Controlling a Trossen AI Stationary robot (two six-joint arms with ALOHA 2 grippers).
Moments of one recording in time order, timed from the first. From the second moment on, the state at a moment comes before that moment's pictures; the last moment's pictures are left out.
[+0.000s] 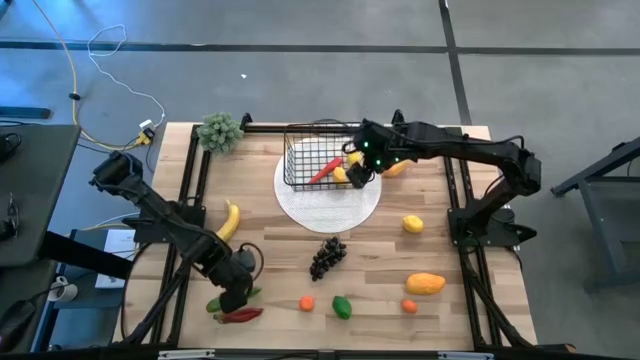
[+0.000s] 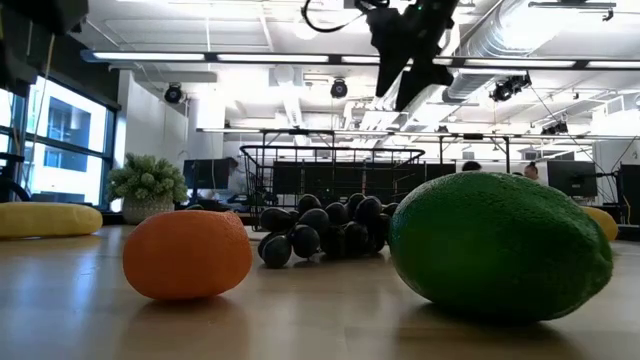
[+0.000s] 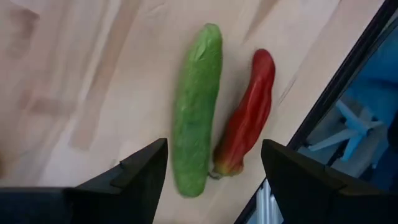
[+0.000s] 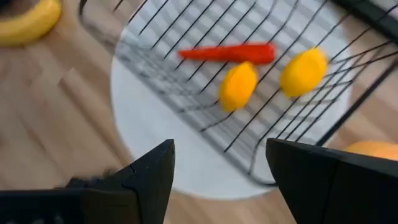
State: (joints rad) left arm -0.56 1.41 0.96 -0.86 0.17 -1.17; right arm -0.25 1.56 1.48 -0.98 0.03 0.52
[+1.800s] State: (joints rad) left arm -0.68 1.59 0.77 -0.52 0.03 -1.26; right arm -0.08 1.56 1.48 -1.01 0.04 0.65
